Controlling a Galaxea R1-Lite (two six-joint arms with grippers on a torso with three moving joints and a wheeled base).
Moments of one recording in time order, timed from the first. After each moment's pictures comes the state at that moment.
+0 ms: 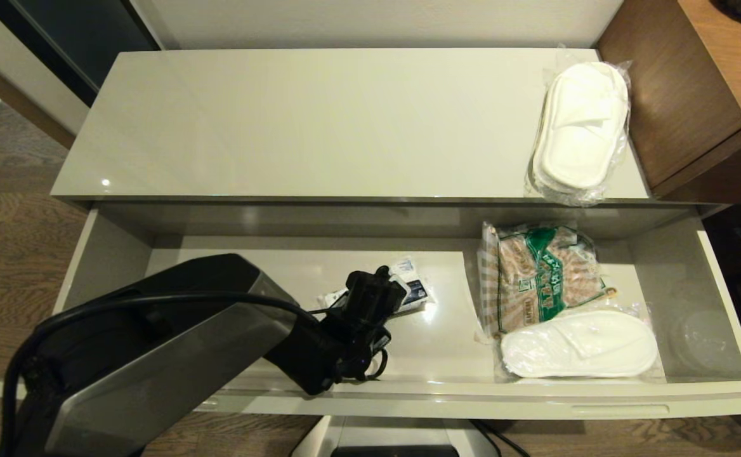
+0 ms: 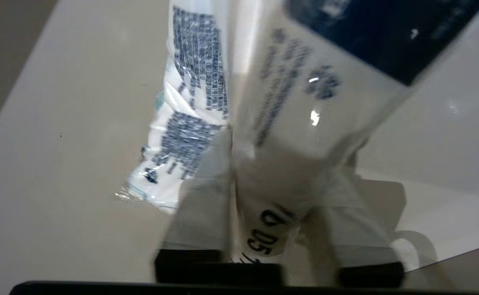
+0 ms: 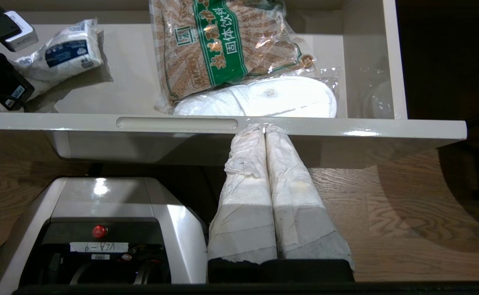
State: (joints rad) left arm -0.71 2.36 -1.22 -0.53 0.52 0.43; right arm 0.01 0.00 0.00 0.02 0.00 -0.01
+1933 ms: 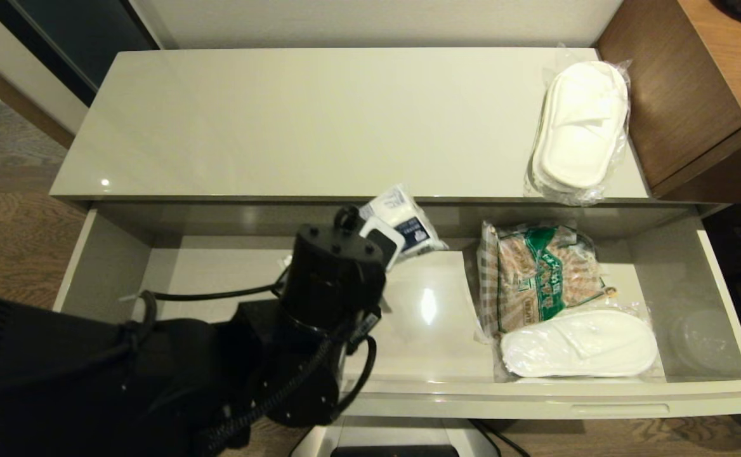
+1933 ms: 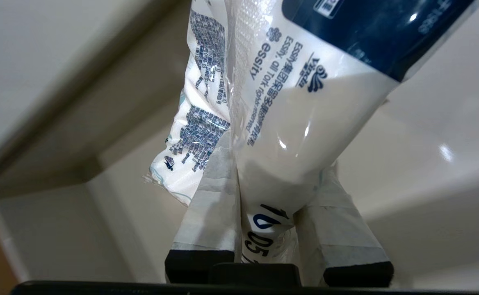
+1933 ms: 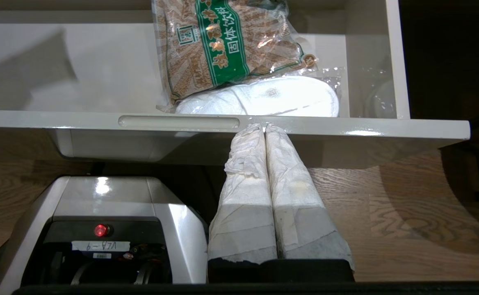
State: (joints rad) left arm -0.90 1.77 -0.97 -0.44 0.83 0.37; right arm 0.01 0.00 0.00 0.02 0.00 -0.01
